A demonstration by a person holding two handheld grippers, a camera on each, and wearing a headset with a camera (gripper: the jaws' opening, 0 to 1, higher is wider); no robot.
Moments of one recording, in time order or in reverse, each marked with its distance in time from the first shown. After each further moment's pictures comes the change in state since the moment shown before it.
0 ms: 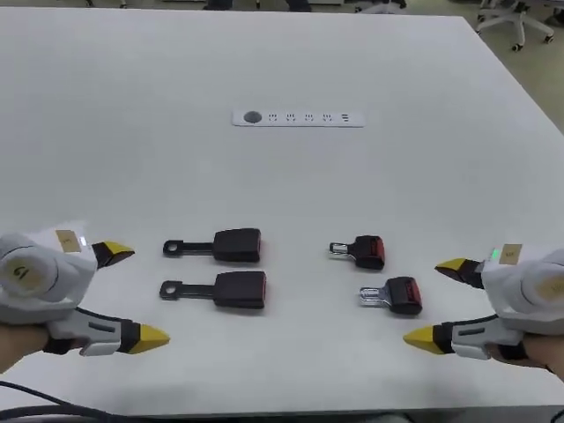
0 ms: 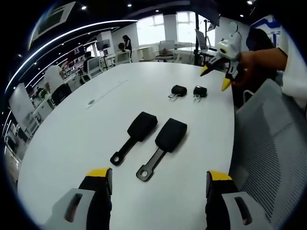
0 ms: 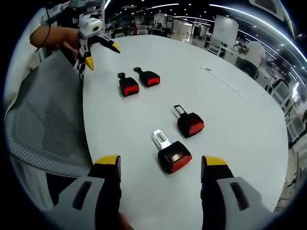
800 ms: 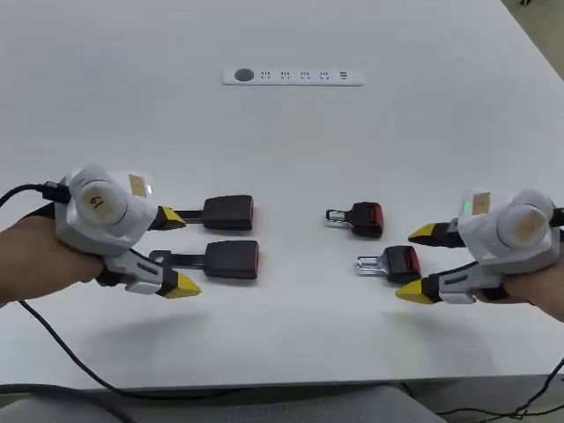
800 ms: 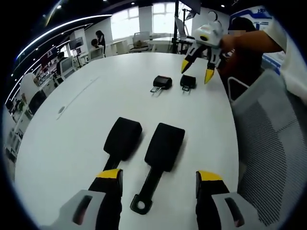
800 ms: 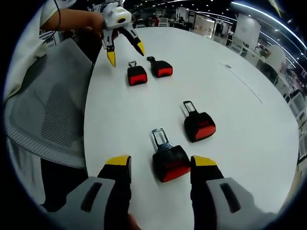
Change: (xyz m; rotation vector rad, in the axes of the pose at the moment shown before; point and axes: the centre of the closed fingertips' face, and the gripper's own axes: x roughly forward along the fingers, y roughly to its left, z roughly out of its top) left arm 0.070 -0.010 0.020 0.126 0.081 -0.193; right arm 0.032 -0.009 -0.007 -0.105 0.068 0.161
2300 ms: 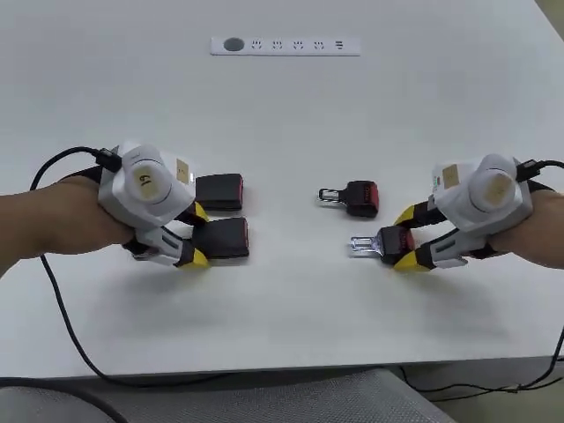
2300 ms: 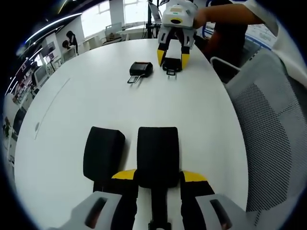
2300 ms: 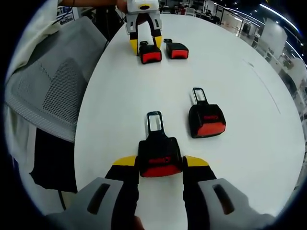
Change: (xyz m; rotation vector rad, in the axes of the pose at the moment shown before) left arm 0.042 -0.014 0.007 0.158 0.119 -0.145; right arm 0.024 -0.015 -0.025 -0.167 0.121 0.140
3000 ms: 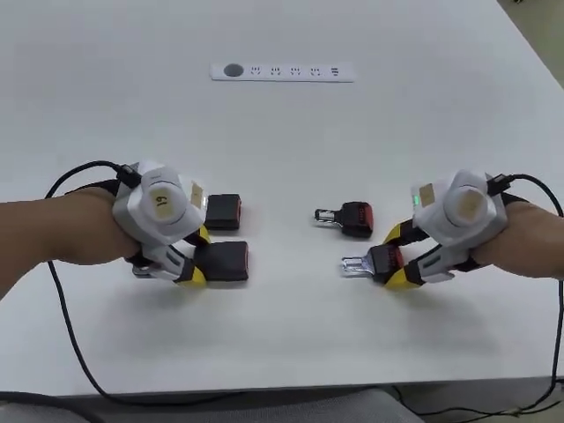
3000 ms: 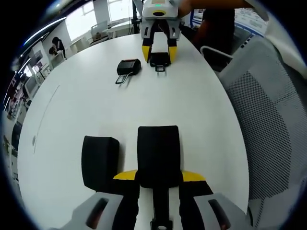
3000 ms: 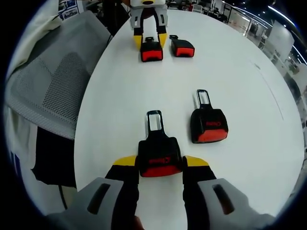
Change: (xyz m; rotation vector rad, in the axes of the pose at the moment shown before) left arm 0.004 0.000 -0.002 0.108 0.072 -0.038; right arm 0.004 -0.004 0.004 -0.035 0.056 0.026
